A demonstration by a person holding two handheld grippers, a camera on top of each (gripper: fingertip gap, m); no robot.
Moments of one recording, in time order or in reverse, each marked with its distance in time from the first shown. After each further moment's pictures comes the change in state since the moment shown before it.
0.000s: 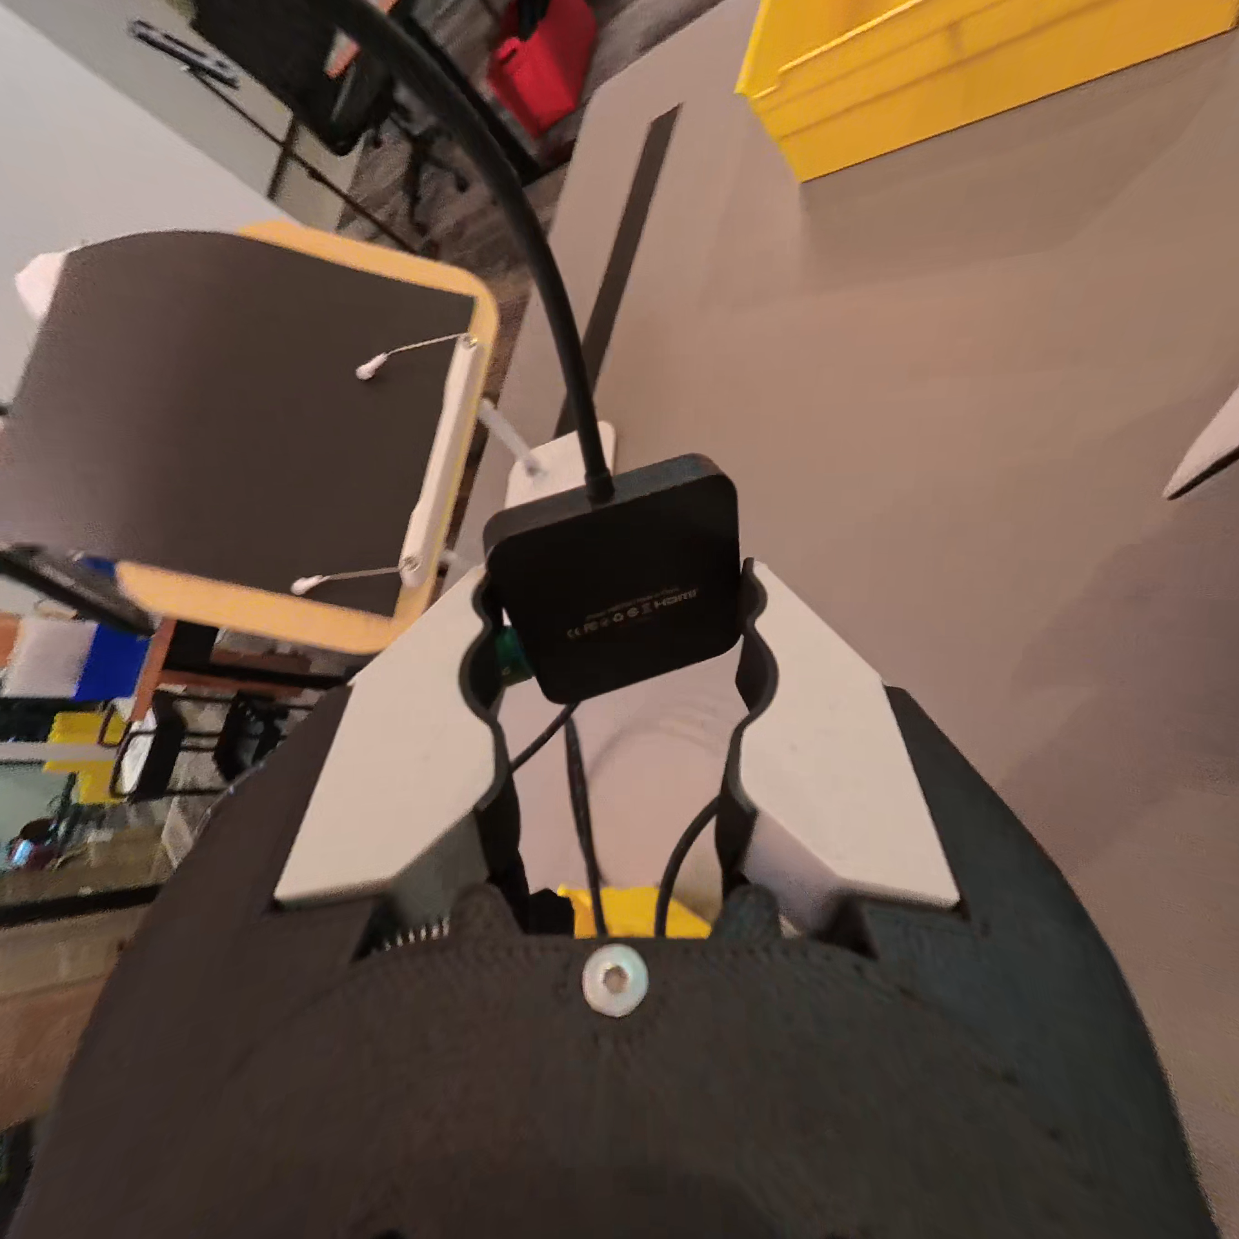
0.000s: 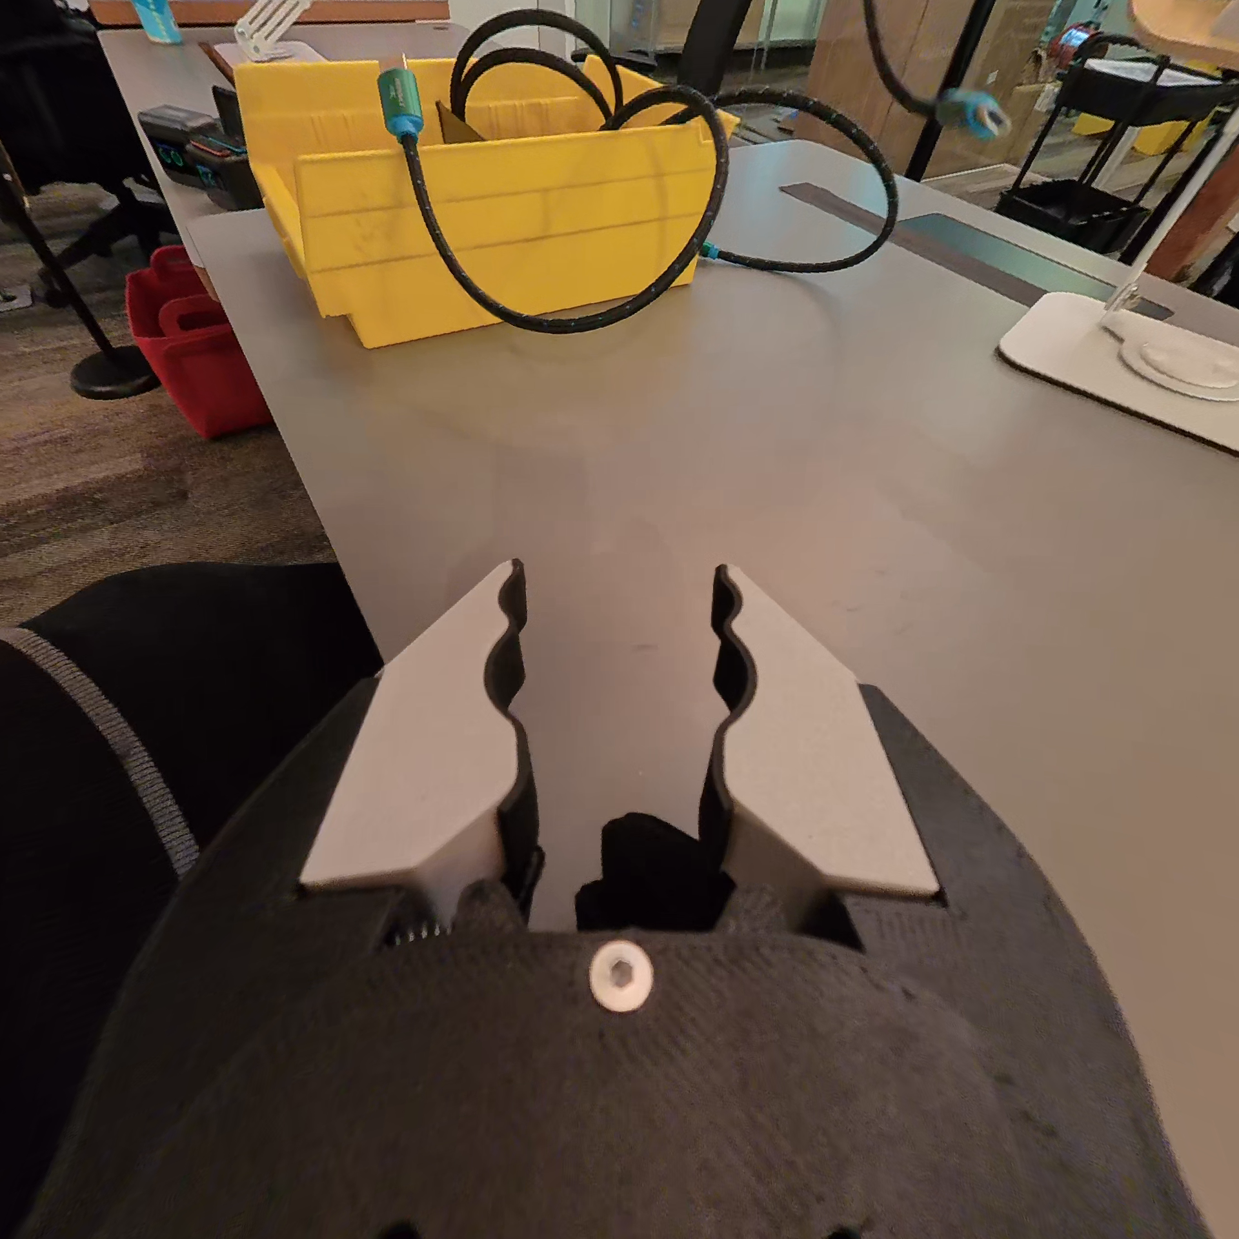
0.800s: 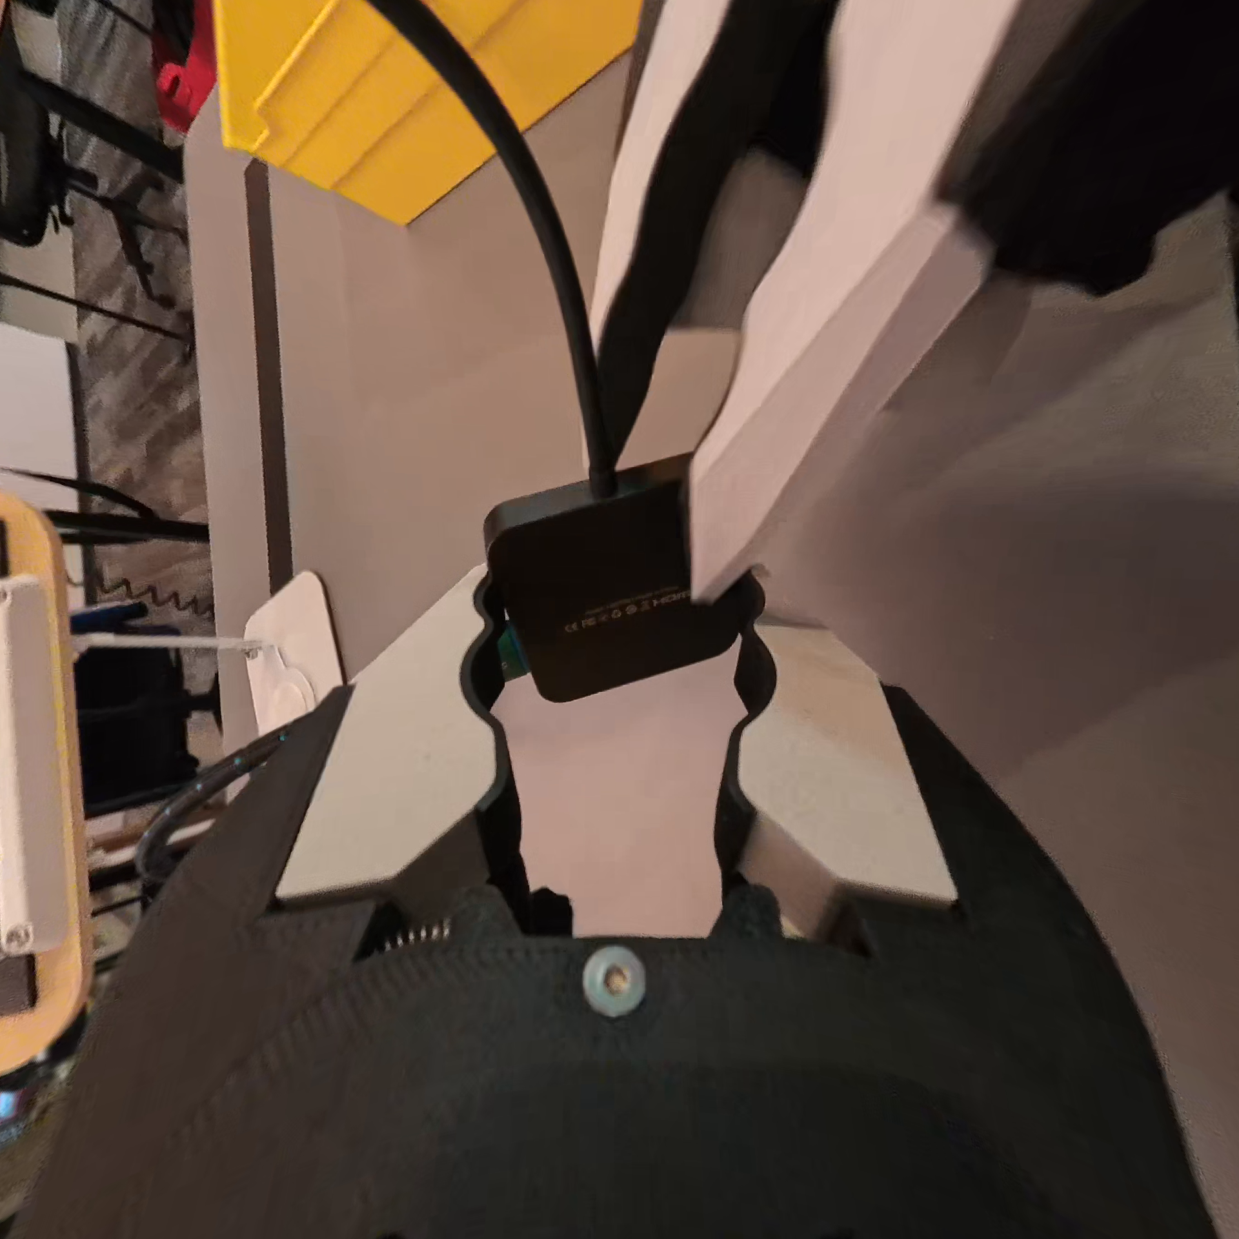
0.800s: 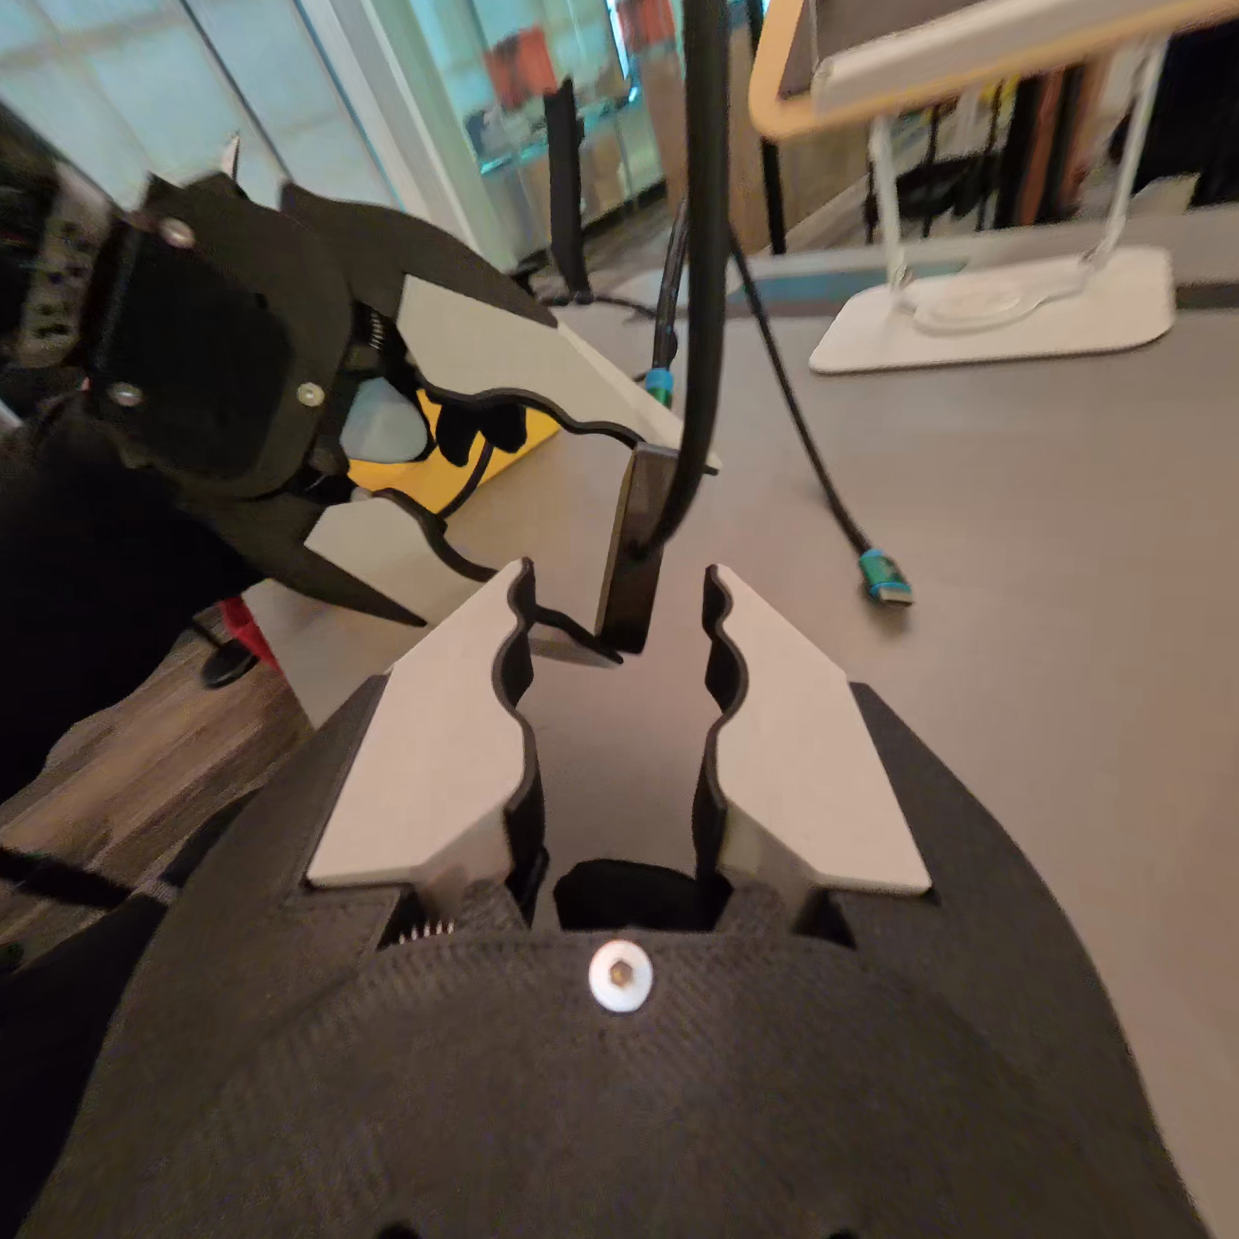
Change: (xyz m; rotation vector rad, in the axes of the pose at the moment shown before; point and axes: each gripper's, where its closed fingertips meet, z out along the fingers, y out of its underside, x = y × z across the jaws) left arm 0.194 -0.033 0.132 -0.039 0.282 0.235; right arm 0.092 -0.029 -0.041 0.179 0.068 0.415
